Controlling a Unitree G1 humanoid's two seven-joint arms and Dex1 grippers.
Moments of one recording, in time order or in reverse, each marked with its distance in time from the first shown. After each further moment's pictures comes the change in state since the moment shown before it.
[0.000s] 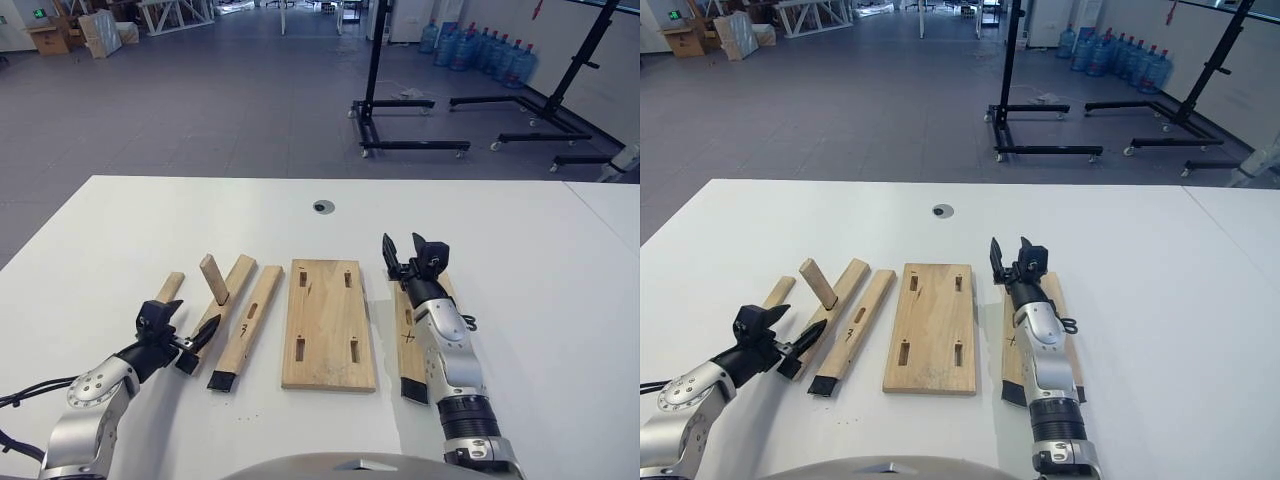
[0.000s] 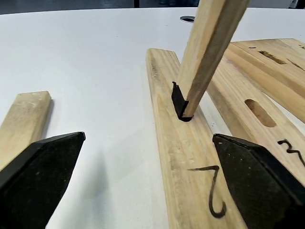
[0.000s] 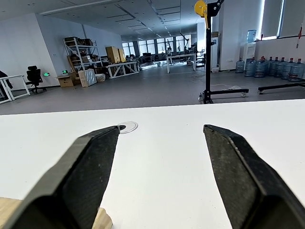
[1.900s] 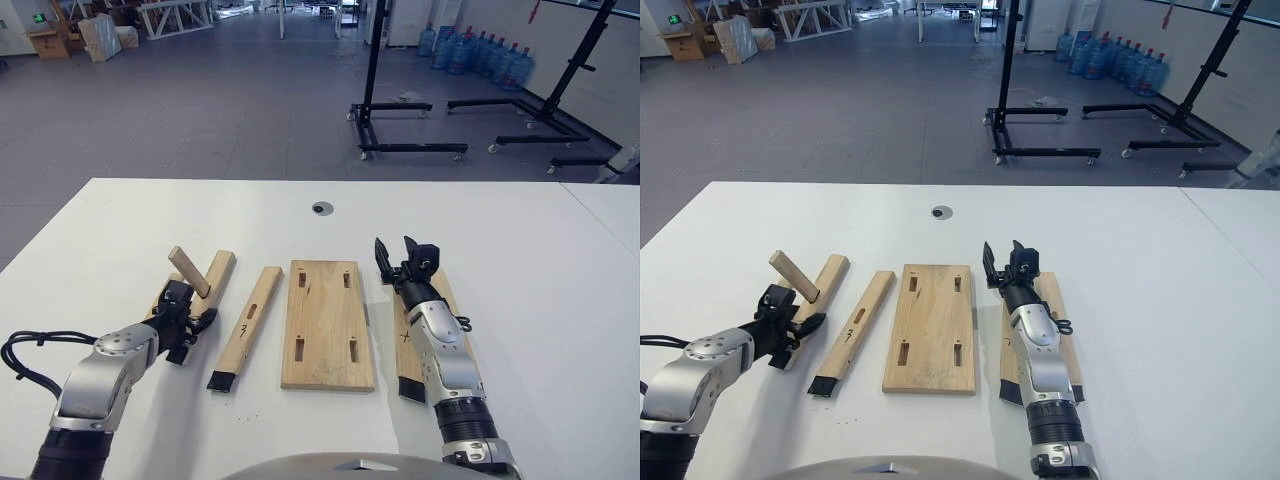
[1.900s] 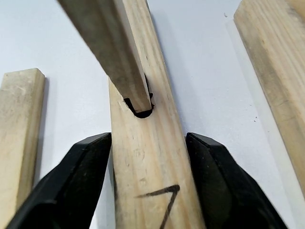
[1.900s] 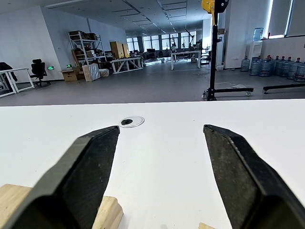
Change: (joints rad) left arm -0.184 0.099 -0.123 -0.123 0.051 0.559 0.246; right arm 0.010 0.002 0.033 -0.002 -0.019 0.014 -0.005
